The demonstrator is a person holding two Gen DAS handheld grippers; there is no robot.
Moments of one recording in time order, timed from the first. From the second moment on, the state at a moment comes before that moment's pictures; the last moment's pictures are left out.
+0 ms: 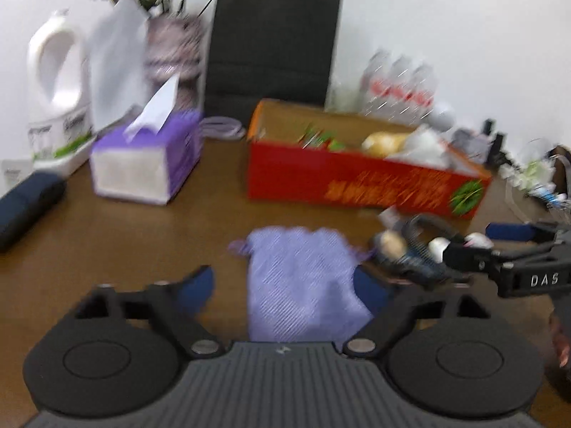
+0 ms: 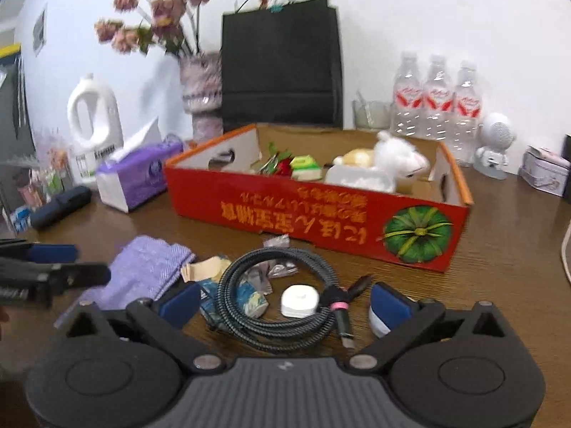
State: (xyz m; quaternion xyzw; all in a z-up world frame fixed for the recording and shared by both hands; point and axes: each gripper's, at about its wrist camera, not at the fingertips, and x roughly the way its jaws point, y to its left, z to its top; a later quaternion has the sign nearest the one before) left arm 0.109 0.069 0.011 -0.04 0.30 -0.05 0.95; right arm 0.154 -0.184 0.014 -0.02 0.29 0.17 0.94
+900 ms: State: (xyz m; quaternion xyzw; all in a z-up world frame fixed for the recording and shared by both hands) left arm 0.091 0.051 0.069 -0.01 0.18 -0.13 0.97; right arm 0.113 -0.217 0.031 0.05 0.26 0.16 0.95
